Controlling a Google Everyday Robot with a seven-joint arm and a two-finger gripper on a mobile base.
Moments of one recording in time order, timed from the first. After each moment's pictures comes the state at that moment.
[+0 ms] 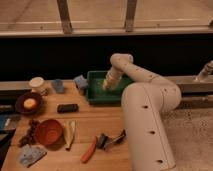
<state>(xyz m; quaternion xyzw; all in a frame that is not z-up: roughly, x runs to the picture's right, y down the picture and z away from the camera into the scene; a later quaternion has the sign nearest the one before) 0.025 -0.004 0.984 -0.33 0.08 0.62 0.71</state>
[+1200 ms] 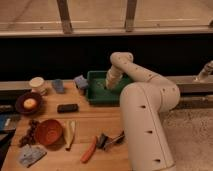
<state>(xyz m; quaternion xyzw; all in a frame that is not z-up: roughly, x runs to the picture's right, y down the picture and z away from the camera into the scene) 0.035 -0.012 0.990 -0.32 0.09 0.62 0.71</state>
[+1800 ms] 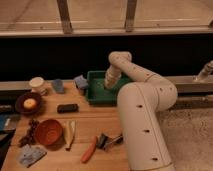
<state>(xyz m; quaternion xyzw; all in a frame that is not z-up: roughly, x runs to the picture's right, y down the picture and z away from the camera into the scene) 0.028 -0.015 0.992 -0.32 0.10 0.62 0.71</state>
